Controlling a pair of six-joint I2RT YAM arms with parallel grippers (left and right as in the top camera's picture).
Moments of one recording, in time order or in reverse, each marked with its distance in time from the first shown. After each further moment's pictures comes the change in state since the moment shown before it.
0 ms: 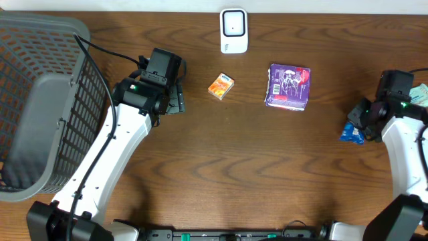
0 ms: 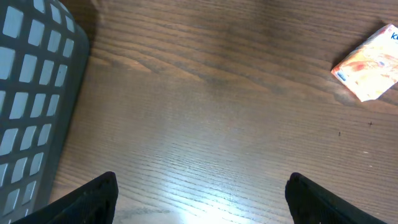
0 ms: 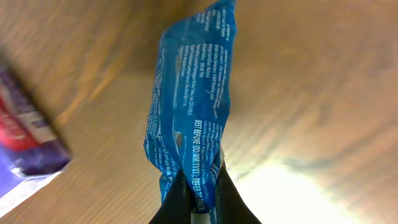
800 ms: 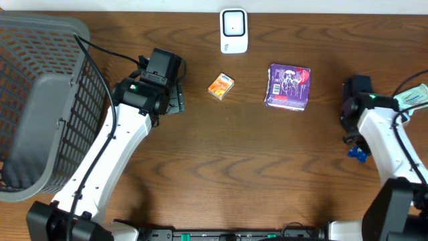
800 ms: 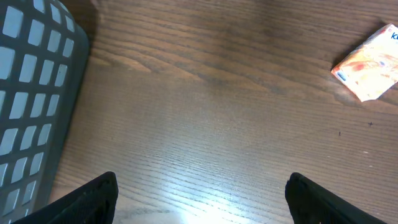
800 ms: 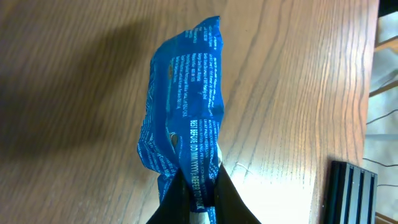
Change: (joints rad) left arm 0.000 0.000 0.000 0.000 0.000 0.000; right arm 0.179 0.097 -0.009 -0.236 0.553 0.561
